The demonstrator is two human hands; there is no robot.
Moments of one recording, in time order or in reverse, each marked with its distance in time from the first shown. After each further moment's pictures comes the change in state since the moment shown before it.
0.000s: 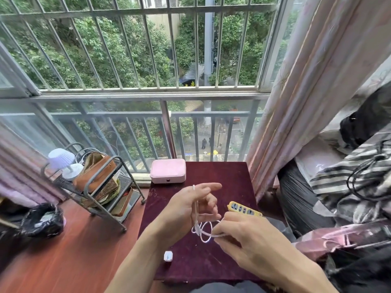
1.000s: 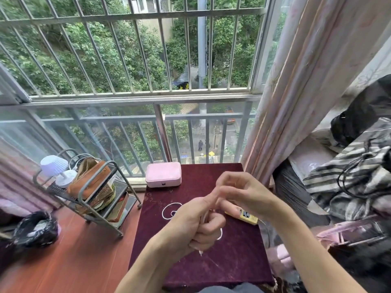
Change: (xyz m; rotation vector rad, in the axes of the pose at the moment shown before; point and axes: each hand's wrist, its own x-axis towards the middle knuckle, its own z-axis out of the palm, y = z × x) left_hand -0.009 -0.001 0.026 -0.053 -0.363 -0.059; right_hand 0.060 0.067 -0.019 1.280 -0.093 0.084
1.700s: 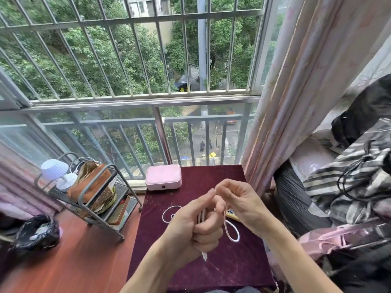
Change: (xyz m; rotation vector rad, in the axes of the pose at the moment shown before) left_hand 0.011 -0.002 0.006 -0.287 -0.088 0.066; right_hand -0.001 0.031 0.002 -0.001 0.307 -0.039
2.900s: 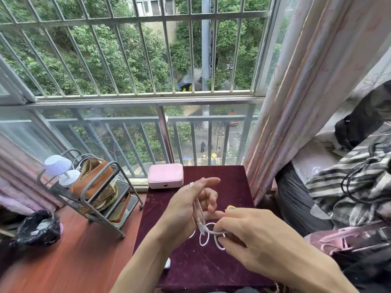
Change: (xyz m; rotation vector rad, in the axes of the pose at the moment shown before) left_hand 0.003 0.013 -0.019 0.204 0.412 0.188; right_hand -0.073 -0.073 0.042 -1.327 -0.264 -0.249
